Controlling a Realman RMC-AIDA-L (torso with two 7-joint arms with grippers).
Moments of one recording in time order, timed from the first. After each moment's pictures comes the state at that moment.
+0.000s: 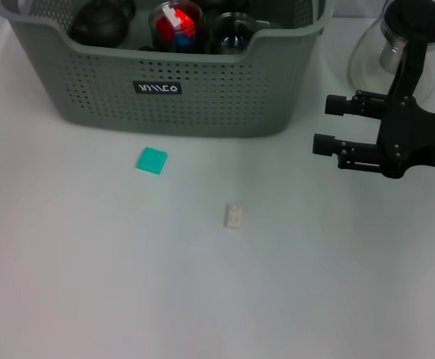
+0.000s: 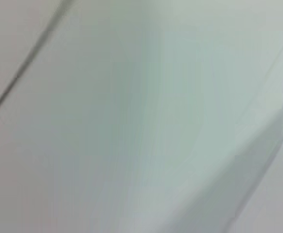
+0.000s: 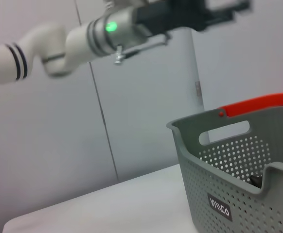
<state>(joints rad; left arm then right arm) -0.65 -1.98 0.59 0.87 1.49 1.46 -2.12 0.55 2.07 -0.67 -0.60 -1.91 -1.69 1.27</state>
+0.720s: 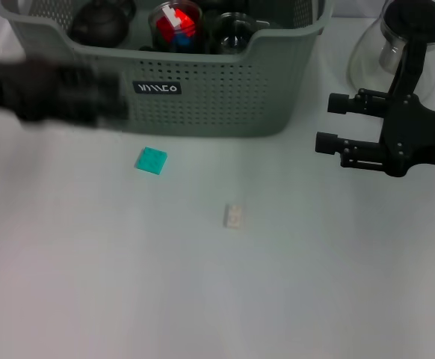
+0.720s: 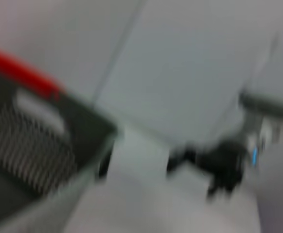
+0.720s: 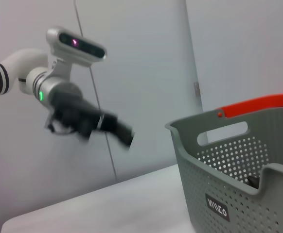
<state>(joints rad) -0.51 -1.93 0.64 0.96 1.97 1.97 -1.88 0.55 2.07 -0.67 -0.60 -1.91 -1.69 1.27</state>
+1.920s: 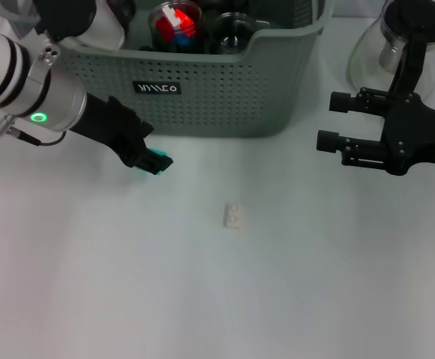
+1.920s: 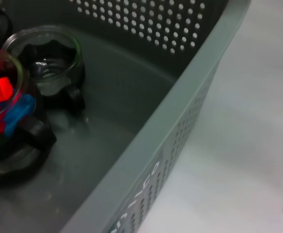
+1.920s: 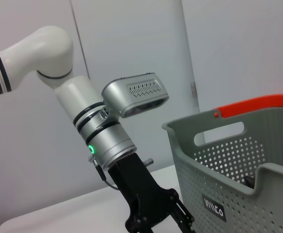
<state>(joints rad) -0.61 -2.17 1.03 1.14 2.59 1.42 -1.96 0.55 2.07 -0.66 -0.60 -1.91 -1.68 1.27</state>
